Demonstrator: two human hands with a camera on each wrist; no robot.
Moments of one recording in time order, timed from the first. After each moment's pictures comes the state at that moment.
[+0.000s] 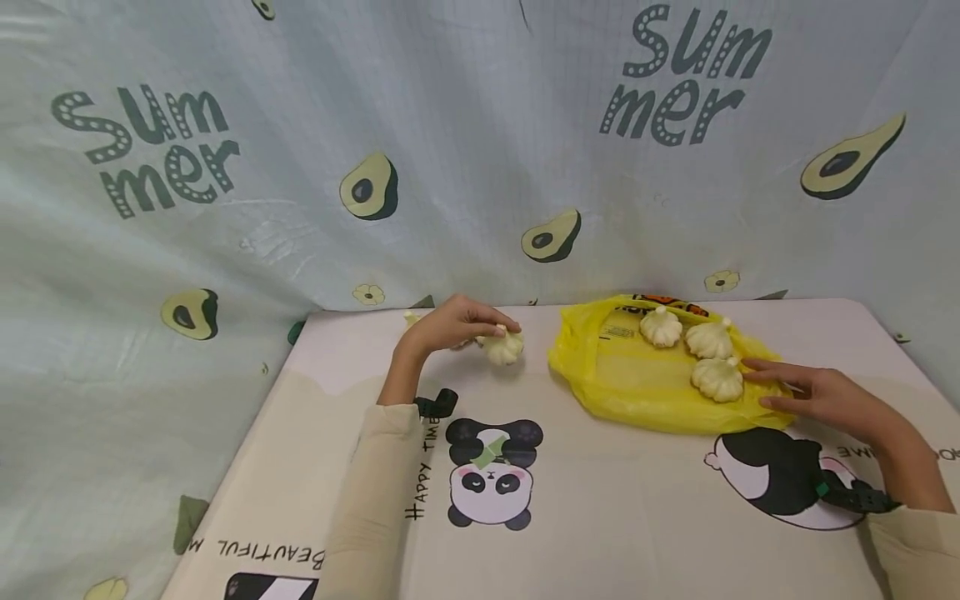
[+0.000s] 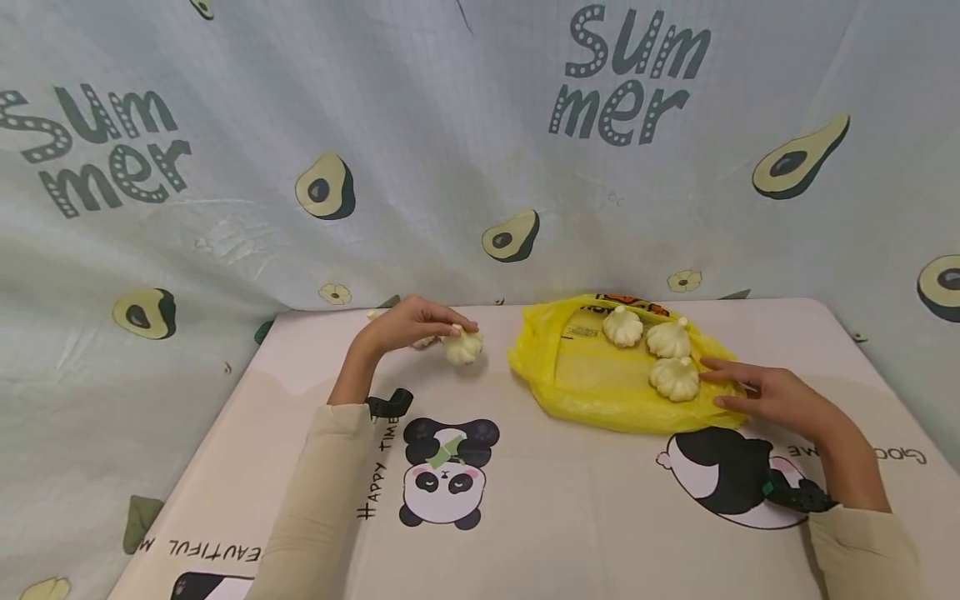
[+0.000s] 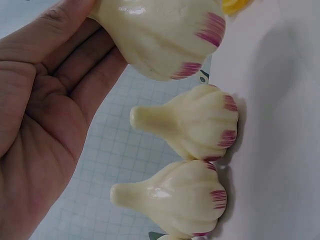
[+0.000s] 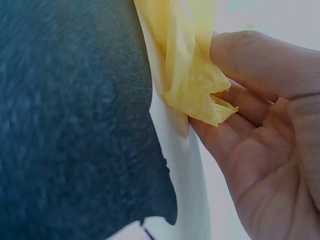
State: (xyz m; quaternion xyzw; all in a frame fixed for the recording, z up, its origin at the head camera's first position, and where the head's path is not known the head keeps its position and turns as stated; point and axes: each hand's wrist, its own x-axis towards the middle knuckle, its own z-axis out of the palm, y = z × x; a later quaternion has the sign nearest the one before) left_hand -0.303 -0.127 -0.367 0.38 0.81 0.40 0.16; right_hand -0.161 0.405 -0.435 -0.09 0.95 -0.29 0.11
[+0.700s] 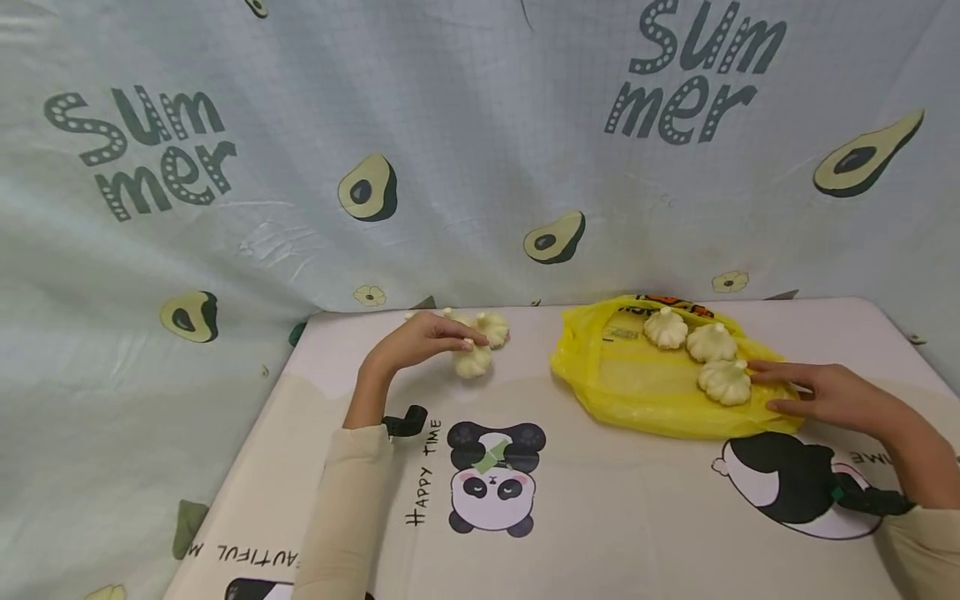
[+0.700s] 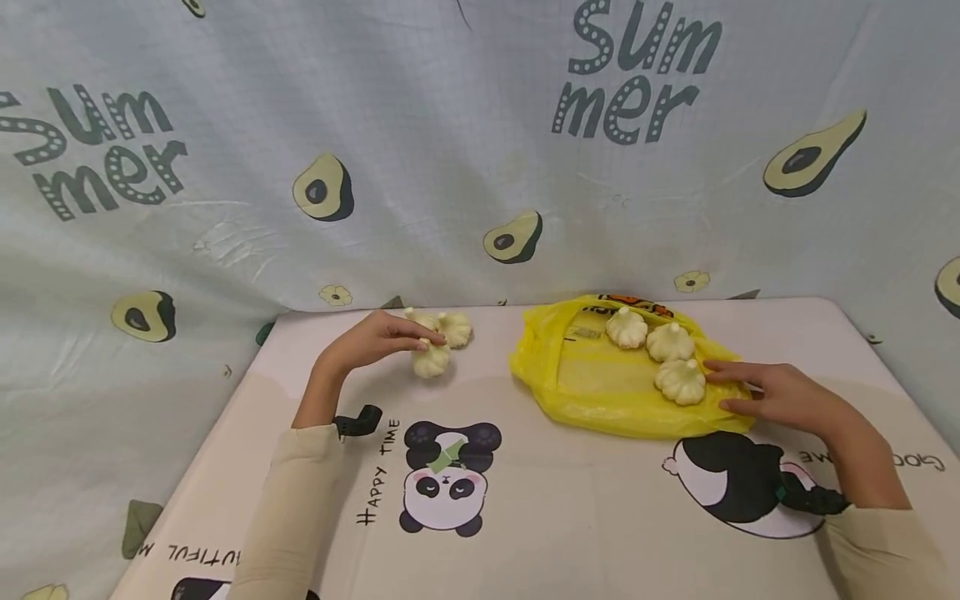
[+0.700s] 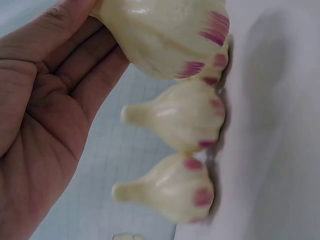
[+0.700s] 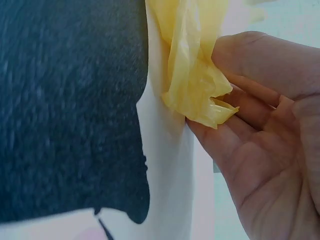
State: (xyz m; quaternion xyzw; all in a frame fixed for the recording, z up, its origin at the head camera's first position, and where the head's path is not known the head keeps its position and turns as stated) left_hand -0.290 -0.174 -0.372 0.36 0.85 0.36 0.12; right_hand -0.176 0.404 -0.431 -0.17 0.97 -0.16 0.06
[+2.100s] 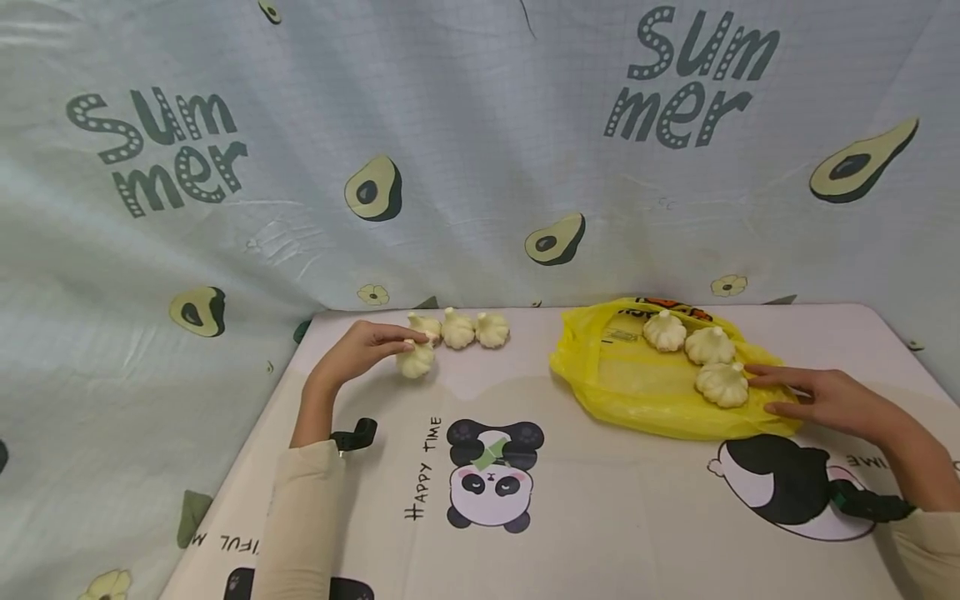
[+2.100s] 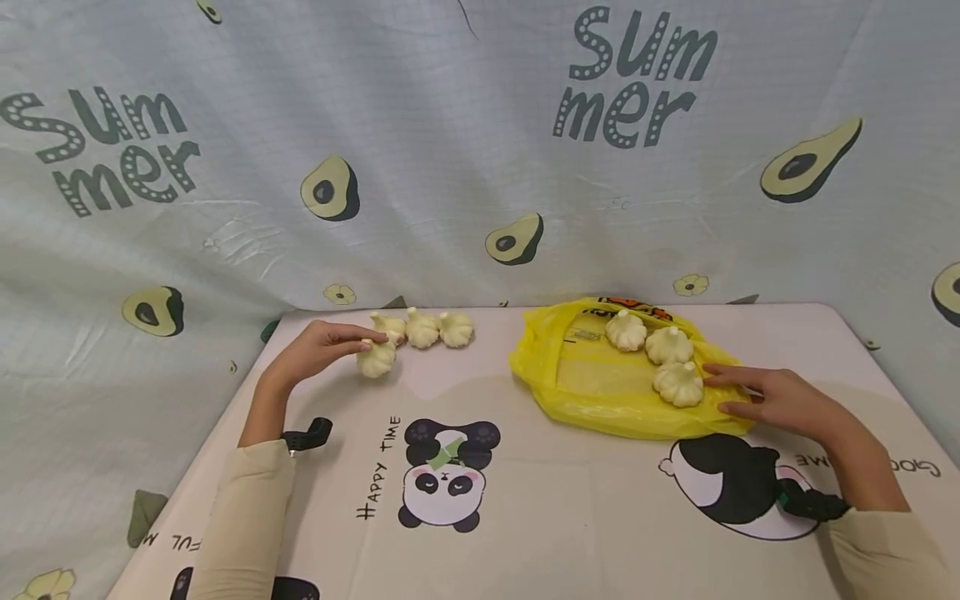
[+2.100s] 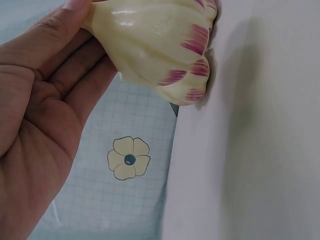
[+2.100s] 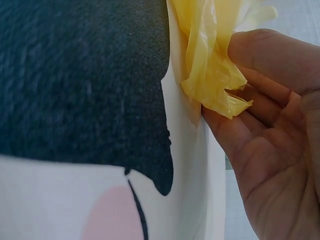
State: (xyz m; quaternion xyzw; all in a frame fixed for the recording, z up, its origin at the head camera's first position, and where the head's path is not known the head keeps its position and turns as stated) left_hand -0.266 -0.251 -0.375 0.27 0.88 0.39 0.07; right_hand -0.174 0.405 -0.434 -0.15 0.96 -0.20 0.09
